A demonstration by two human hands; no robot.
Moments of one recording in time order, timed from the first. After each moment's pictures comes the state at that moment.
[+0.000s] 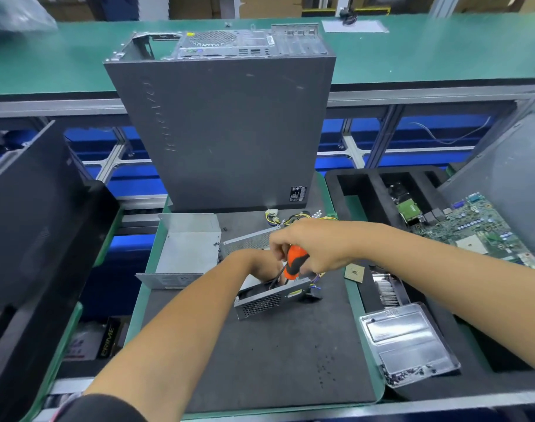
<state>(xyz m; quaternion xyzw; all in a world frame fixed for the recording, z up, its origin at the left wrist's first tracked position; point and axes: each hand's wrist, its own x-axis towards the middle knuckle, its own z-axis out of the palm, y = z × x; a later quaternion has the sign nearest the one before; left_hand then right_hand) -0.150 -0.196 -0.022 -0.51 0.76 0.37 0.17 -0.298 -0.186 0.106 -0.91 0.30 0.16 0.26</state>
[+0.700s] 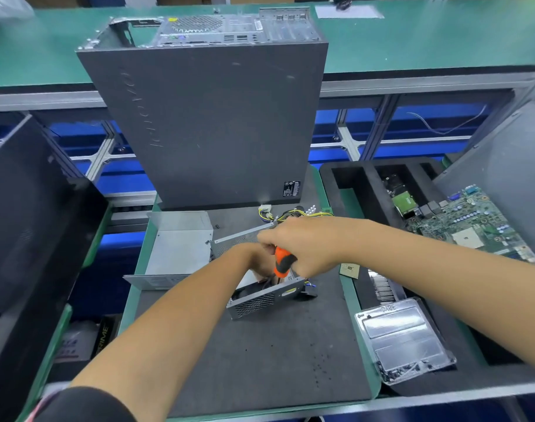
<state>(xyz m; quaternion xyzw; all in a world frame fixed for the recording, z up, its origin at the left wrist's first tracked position) -0.161 -0.207 -0.017 -0.52 0.74 0.37 0.20 -0.294 -0.189 0.099 -0.93 0.28 0.17 0.18</state>
